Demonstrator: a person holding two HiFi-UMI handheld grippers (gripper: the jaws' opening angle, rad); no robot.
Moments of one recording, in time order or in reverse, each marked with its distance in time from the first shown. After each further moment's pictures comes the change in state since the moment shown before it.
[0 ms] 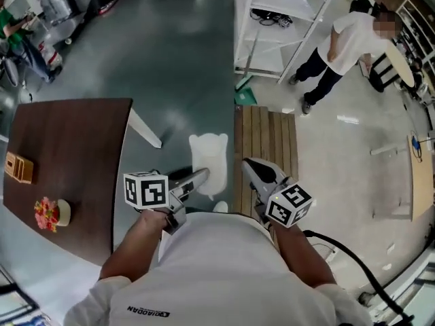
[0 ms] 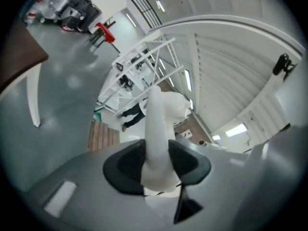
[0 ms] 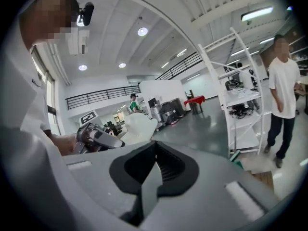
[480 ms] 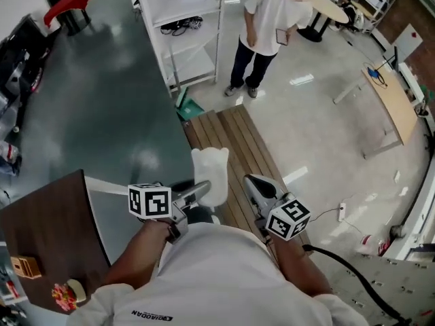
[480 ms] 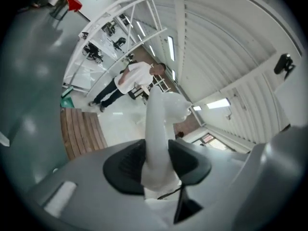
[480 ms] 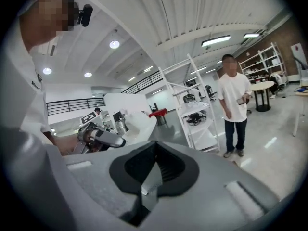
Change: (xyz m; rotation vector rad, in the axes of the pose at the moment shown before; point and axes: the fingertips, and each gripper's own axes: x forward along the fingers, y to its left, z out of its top) left arm 0.130 -0.065 -0.013 0.130 0.376 -0.194; right arm -0.126 -0.077 -0.006 0.150 -0.161 -0.416
